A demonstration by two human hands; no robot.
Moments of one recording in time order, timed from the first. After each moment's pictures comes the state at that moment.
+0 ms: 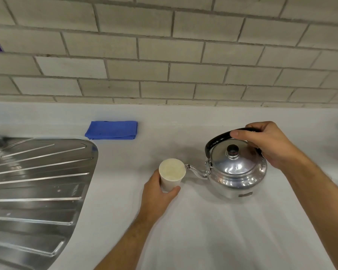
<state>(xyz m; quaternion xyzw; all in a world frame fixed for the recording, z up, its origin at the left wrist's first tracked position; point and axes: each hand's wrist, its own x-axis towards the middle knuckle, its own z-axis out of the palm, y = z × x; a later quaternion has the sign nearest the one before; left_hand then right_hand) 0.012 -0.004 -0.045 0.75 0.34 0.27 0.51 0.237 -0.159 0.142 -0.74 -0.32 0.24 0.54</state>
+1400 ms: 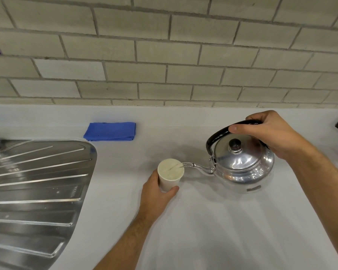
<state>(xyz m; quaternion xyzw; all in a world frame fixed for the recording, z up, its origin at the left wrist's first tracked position) 0.012 -0.005 -0.045 0.74 0.33 0.27 0.52 0.238 -0.160 0.170 -0.77 -0.37 0.20 0.48</state>
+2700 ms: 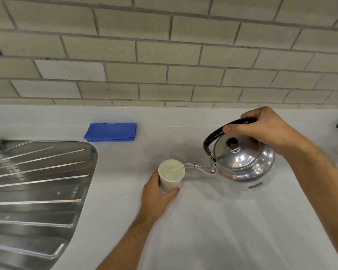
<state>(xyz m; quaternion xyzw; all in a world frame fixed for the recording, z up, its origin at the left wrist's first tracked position) 0.012 -0.003 -0.046 0.75 0.34 0.26 0.51 0.231 -0.148 0.180 -0.79 -0.39 0.18 0.43</state>
